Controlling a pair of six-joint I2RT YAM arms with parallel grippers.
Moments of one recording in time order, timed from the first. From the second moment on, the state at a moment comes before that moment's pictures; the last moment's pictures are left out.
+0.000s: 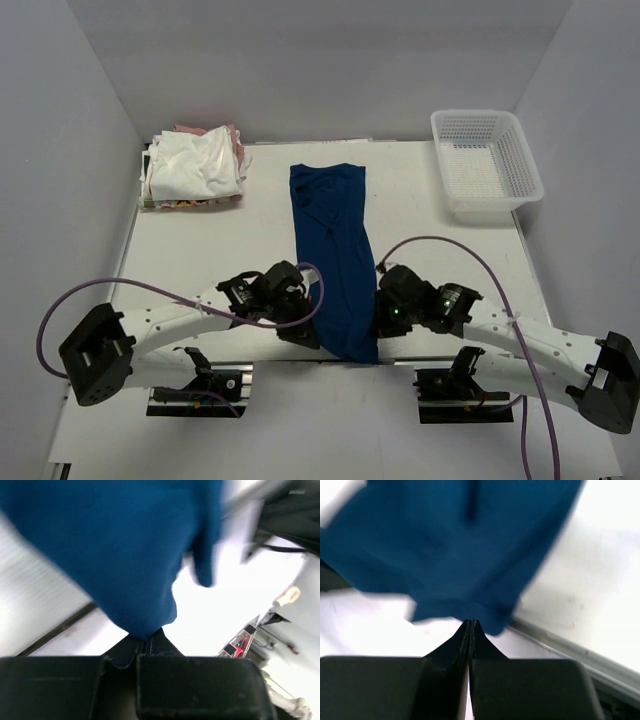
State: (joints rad) left arm -0.96 1.22 0.61 -0.40 0.41 -0.87; right arm 1.00 0.95 0.59 -0.67 -0.11 0.81
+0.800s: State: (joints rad) left arm -0.95 1.27 0.76 -0.51 0.40 -0.76; right arm 1.06 1.06 0.57 -0.68 -0.17 0.44
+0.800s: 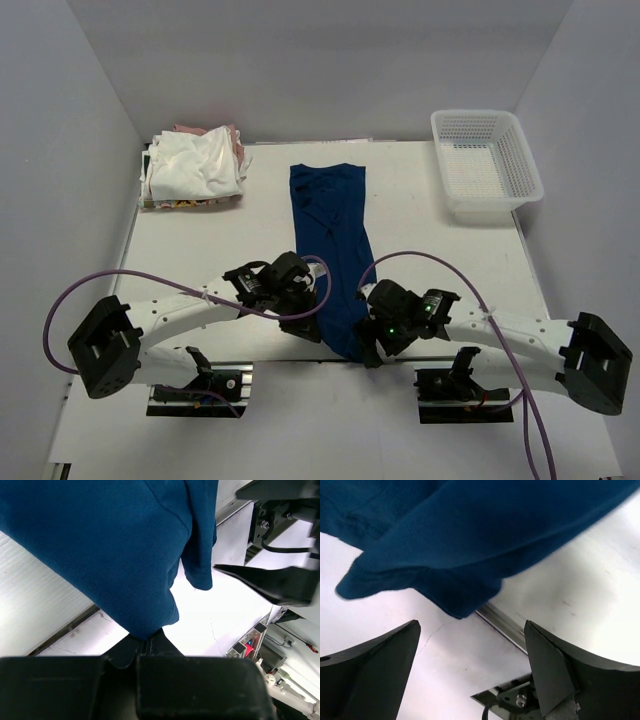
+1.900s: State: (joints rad) left arm -0.89 1.27 0.79 -0.54 0.30 -0.79; right arm 1.08 1.18 0.79 -0.68 0.12 0.56
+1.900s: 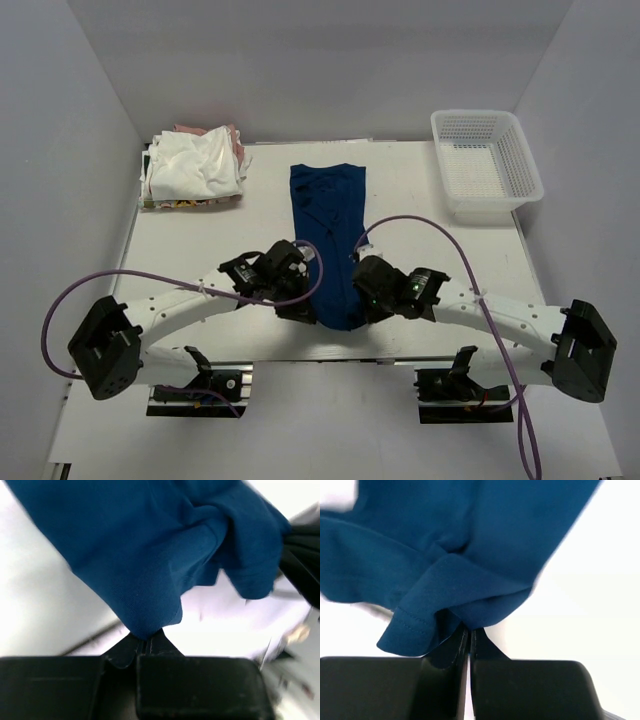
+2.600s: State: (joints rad) left arm -0.59 1.62 1.18 -0.54 0.09 -0.69; right arm 0.78 1.55 1.11 -0.45 0.34 0.35
